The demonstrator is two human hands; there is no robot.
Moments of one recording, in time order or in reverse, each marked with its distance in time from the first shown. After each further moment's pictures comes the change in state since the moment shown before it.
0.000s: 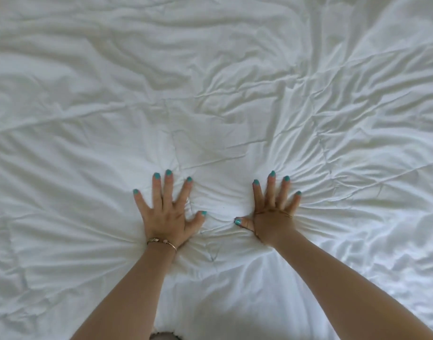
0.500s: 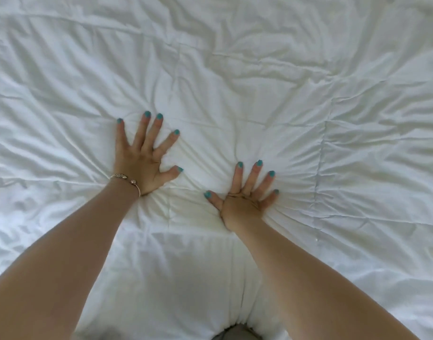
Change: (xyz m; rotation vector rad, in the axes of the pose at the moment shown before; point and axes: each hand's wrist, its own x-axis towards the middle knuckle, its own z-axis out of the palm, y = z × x) left_hand -0.002 0.021 -0.019 0.253 -0.185 -0.186; right_hand 0.010 0.019 0.007 0.080 0.017 -0.246
